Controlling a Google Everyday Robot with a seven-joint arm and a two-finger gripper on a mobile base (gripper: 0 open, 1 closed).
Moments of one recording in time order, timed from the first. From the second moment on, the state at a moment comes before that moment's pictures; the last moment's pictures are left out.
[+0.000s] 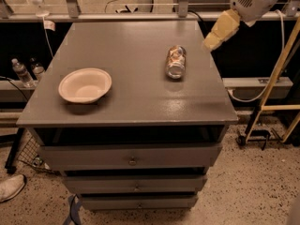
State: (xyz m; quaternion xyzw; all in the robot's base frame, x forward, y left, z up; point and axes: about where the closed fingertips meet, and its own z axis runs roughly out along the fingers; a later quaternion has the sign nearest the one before) arm 0.629 -0.205 0.975 -0.33 0.92 0.00 0.20
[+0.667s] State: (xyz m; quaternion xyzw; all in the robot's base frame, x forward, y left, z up) arm 0.663 -0.156 0.959 -0.19 0.97 0.00 0.14
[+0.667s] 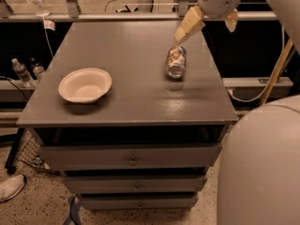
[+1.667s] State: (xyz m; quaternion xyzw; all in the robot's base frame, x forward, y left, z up) arm 0.705 -0.093 0.913 -0.13 0.99 0.00 0.09
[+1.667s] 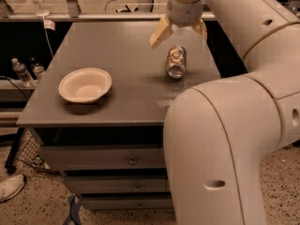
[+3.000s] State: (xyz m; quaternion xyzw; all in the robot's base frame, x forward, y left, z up) arm 0.733 -0.096 0.848 -0.07 1.00 0.02 0.05
